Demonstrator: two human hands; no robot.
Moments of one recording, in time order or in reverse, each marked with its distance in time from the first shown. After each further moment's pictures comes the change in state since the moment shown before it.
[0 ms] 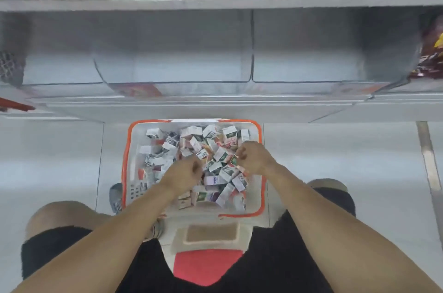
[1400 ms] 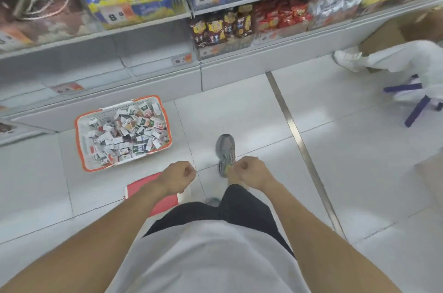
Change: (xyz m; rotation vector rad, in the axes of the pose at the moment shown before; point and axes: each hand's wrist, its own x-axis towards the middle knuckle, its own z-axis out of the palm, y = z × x) left_hand -0.441 0.308 0.137 0.129 -0.298 0.177; right_hand -0.632 0.187 -0.074 0.382 0.229 0.285
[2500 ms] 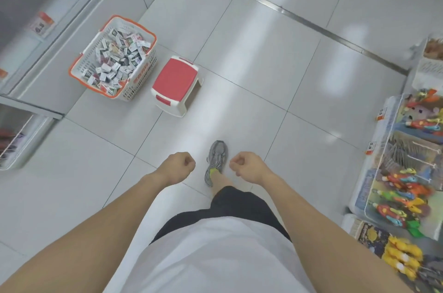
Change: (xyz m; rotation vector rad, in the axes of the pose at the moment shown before) left_hand -0.458 -0.577 0.131 0.487 -0.373 0.243; right_hand -0.461 0.045 0.798 0.607 0.270 0.239
